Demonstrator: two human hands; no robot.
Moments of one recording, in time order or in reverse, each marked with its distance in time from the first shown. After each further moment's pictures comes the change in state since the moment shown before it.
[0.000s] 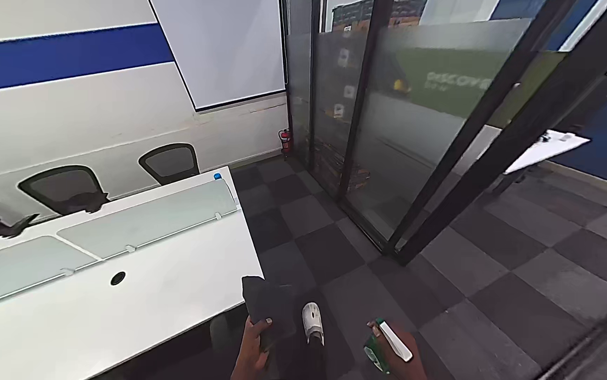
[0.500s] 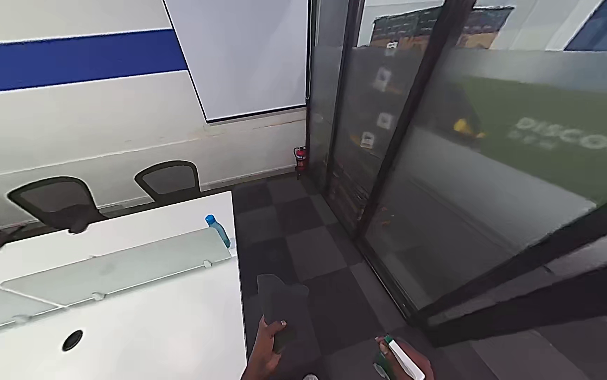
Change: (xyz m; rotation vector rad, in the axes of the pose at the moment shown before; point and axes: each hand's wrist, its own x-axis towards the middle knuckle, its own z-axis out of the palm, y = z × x) left_hand 0.308 0.064 0.183 -0.034 0.036 -0.046; right_hand 0.357 0.077 0.046 0.101 -0.082 -0.001
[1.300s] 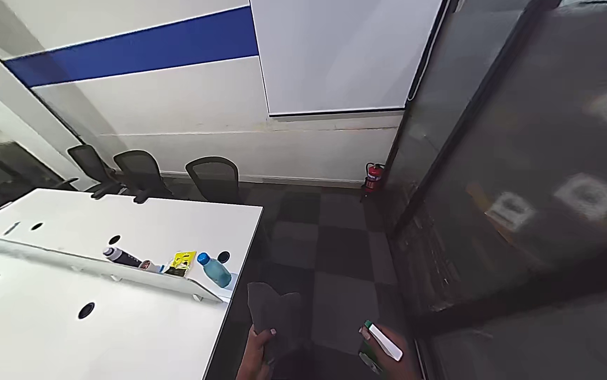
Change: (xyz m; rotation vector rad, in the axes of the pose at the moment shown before) left_hand 0.329 0.080 0.184 -0.164 0.400 0.289; right_hand 0.557 0.158 0.119 0.213 -0.491 -0.085
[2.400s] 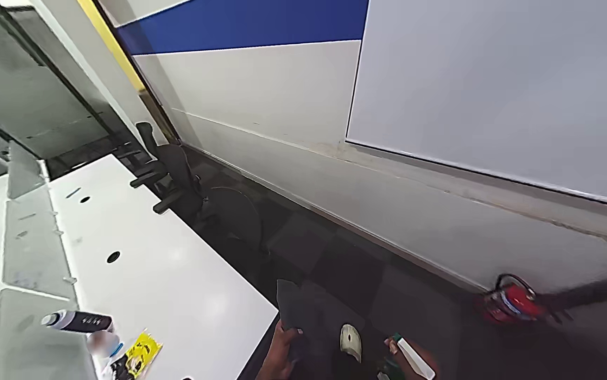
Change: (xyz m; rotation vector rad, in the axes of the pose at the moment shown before) left_hand 0.652 0.187 0.219 -0.201 0.148 0.075; right_hand 0.777 0.152 0.182 0.035 -0.346 -0.059
